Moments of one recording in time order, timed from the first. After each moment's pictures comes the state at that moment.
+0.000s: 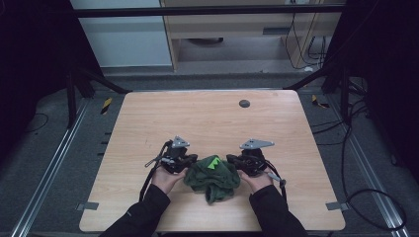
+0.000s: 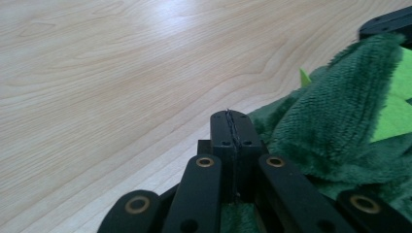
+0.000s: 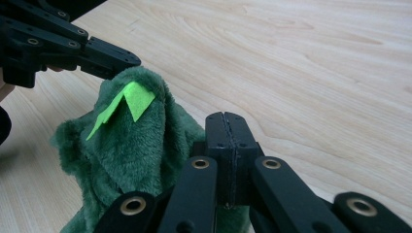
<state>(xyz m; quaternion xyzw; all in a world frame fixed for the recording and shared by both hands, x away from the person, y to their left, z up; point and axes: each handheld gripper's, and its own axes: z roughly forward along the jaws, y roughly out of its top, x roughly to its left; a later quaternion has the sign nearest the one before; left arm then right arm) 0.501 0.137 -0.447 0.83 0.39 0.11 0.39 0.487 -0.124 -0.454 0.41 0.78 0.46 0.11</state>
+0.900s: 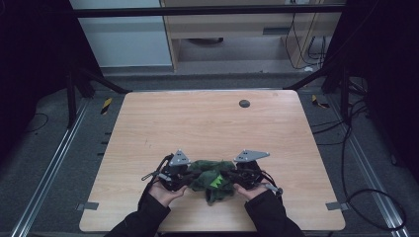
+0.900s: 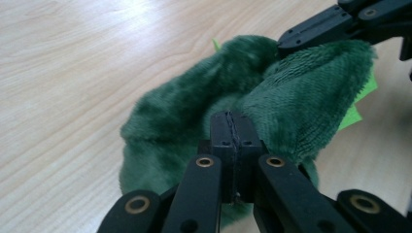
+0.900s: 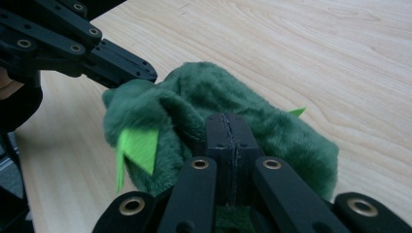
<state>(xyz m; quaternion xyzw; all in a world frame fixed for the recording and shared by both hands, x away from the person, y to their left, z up) 0.445 0.138 -0.435 0.85 0.33 0.09 0.40 0.450 -0.112 -0.449 0.36 0.80 0.46 0.08</state>
